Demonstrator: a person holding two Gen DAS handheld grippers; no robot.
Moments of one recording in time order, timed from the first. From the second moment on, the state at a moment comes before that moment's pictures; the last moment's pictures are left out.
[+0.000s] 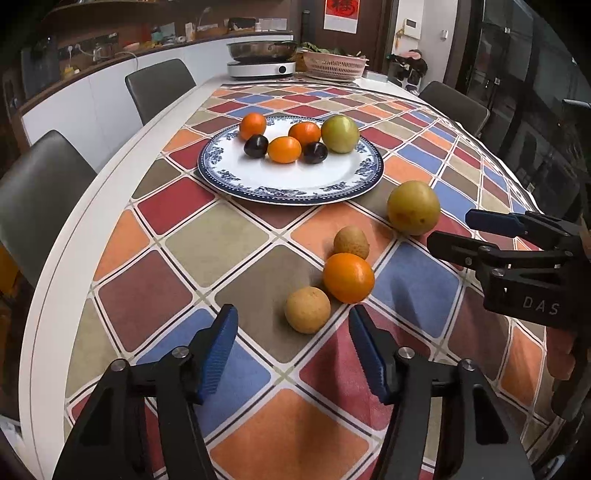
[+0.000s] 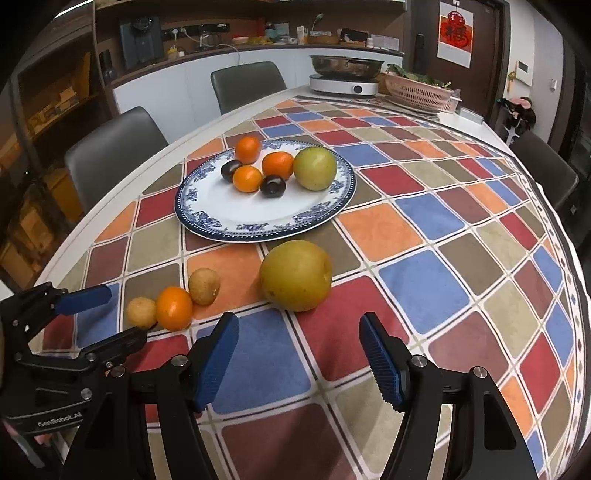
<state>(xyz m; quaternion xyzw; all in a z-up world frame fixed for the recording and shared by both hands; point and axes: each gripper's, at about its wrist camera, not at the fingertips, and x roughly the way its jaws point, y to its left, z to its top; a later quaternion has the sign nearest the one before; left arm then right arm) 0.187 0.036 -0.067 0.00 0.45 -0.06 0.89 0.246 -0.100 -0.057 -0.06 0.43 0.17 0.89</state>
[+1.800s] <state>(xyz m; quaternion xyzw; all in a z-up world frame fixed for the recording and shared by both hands) 0.210 0.051 -0.004 -0.02 0.38 -0.06 0.92 0.263 -0.082 -0.010 -0.04 0.38 0.19 0.90</state>
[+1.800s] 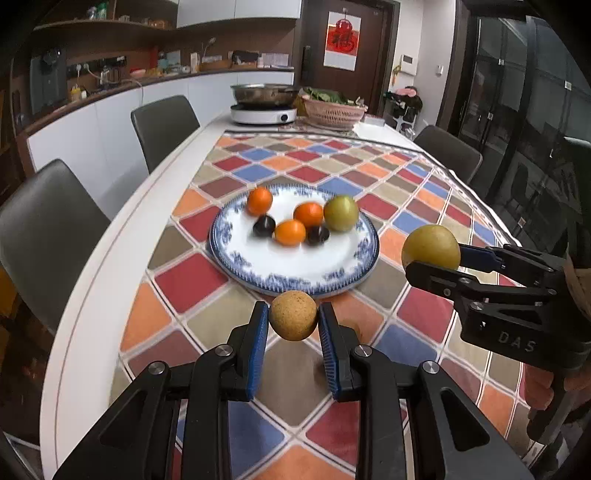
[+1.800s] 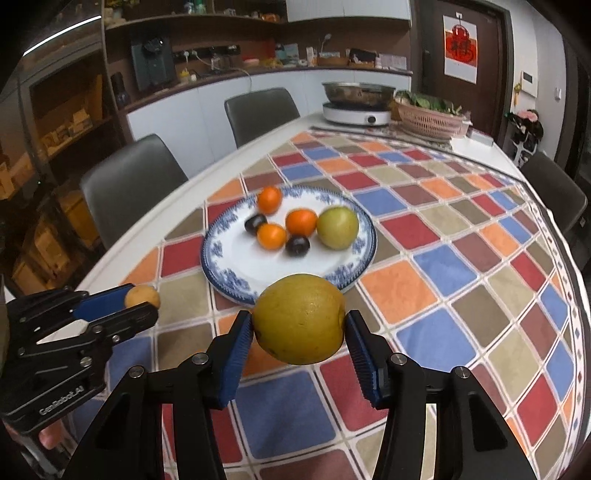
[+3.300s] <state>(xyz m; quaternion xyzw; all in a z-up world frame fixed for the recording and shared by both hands) 0.331 0.066 -0.042 -0.02 0.43 -0.08 0.90 0.362 -0.052 -0.028 -0.06 0.39 0.21 0.90</state>
